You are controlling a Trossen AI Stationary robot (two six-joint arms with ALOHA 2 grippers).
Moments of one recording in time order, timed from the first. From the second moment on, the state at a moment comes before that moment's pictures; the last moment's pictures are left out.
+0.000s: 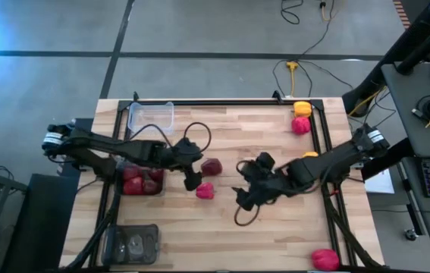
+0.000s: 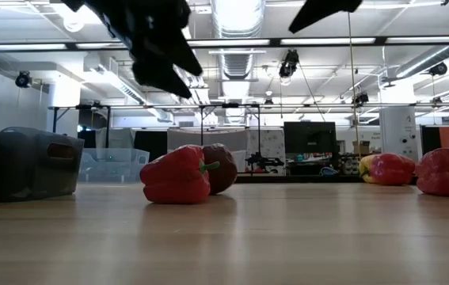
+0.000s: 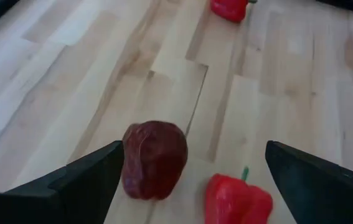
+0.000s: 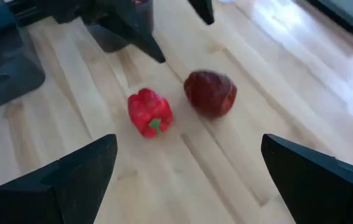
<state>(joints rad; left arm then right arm) -0.08 1.41 0.97 -0.30 -0.21 -0.35 0.40 1.59 1.47 -0.85 0.55 0.80</state>
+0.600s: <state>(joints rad) 0.00 1.79 0.99 -0.12 -0.21 -0.30 0.50 1.65 1.47 -0.95 0.55 1.08</state>
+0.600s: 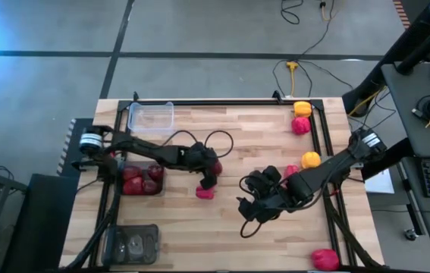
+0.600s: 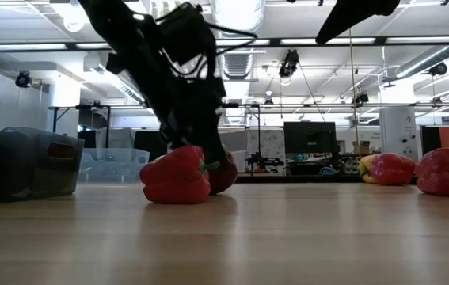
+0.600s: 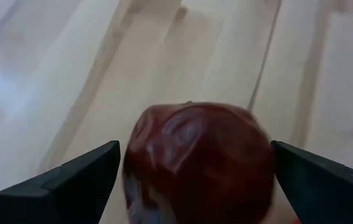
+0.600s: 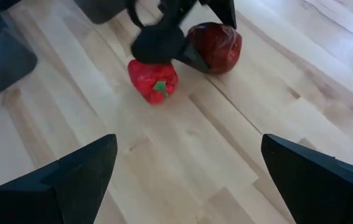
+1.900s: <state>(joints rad) -0.28 1.09 0.80 -1.25 -0.42 -1.15 0.37 1.67 1.47 -0.82 0.39 0.69</state>
